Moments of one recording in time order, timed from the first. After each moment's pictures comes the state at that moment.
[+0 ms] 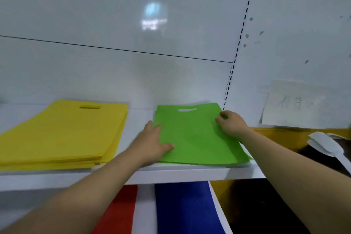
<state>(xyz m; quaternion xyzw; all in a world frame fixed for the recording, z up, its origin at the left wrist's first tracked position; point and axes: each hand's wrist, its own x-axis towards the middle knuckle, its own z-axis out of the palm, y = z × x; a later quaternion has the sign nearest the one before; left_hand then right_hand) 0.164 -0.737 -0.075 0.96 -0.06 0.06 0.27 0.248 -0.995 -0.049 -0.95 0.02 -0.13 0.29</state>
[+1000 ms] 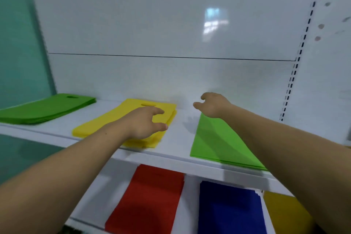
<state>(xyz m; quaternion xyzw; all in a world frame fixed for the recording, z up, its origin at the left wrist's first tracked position) 0.100 -0.670 -0.011 0.98 0.05 0.11 0.16 0.246 -0.859 0.007 -0.95 -0.26 -0.09 0.15</state>
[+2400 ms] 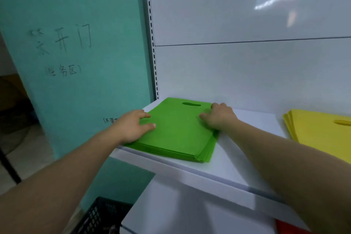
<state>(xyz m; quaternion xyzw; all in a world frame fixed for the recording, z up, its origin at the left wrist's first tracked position) 0.033 -0.065 -0.039 0.95 0.23 0.13 0.16 0.224 -0.254 -0.052 -0.95 -0.25 -0.02 0.18</state>
